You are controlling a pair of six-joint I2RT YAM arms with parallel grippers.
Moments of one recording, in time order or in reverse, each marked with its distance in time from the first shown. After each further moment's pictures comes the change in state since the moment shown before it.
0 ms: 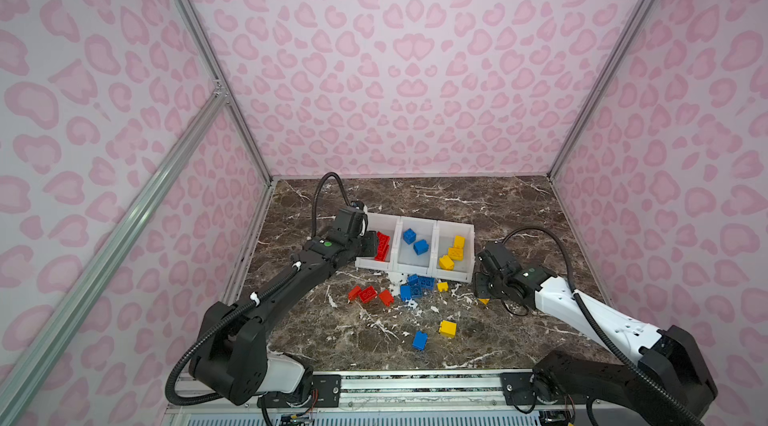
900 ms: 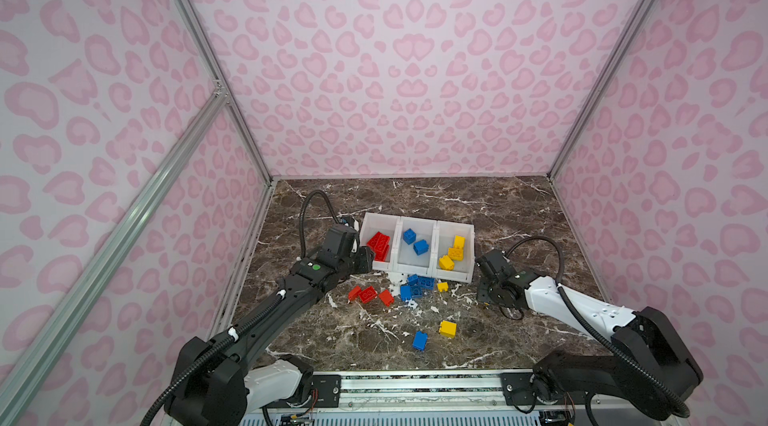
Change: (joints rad) left arm -0.023 -0.174 -0.158 0.000 0.006 -0.100; right arm -0.034 0.105 -0.082 0.101 0.029 0.145
